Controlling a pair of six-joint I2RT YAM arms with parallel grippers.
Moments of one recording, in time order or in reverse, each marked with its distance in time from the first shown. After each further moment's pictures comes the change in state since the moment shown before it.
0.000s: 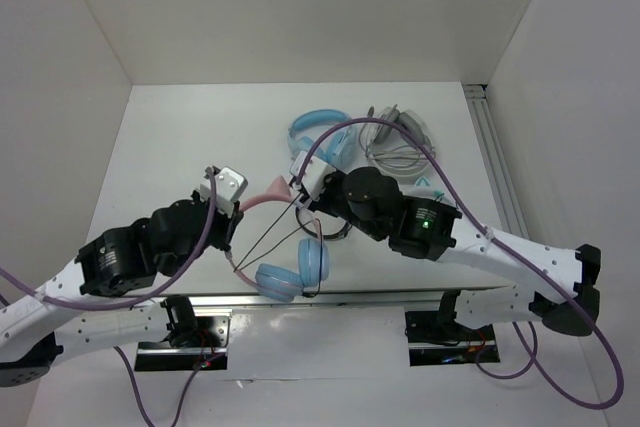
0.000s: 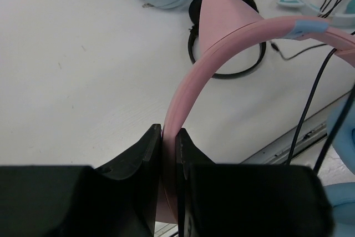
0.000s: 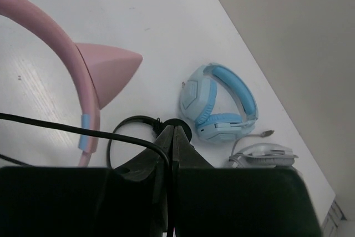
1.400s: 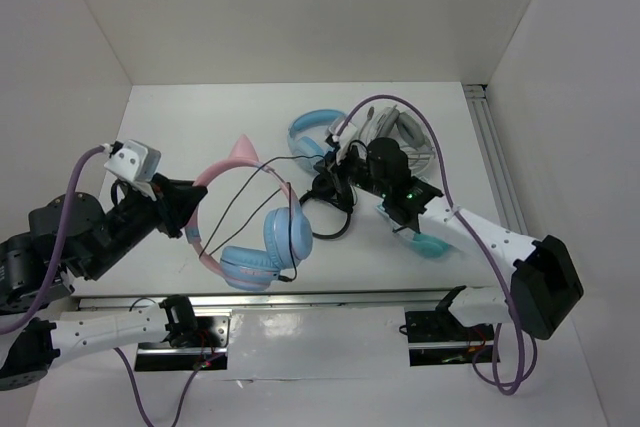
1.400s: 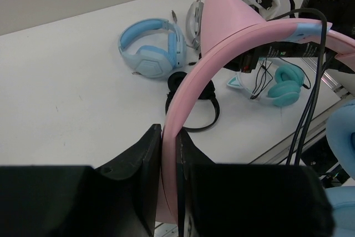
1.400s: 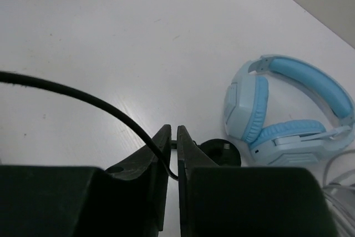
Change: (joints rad) left arm 0.000 -0.047 0.370 -0.076 0.012 -0.037; right arm -0.502 0.119 -0.316 0.498 -0.627 0.286
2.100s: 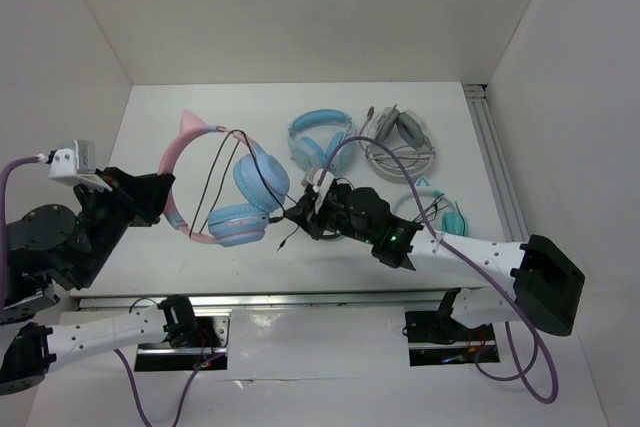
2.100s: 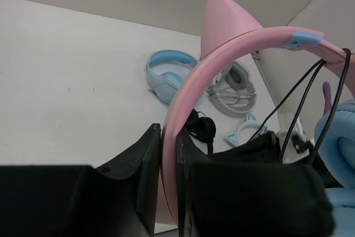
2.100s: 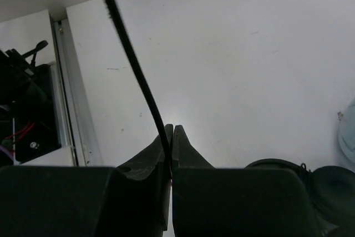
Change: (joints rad) left arm 0.000 -0.081 -0.028 0.011 -0.301 -0.274; right arm 0.275 -0.024 -0.211 0.278 0.048 0.155
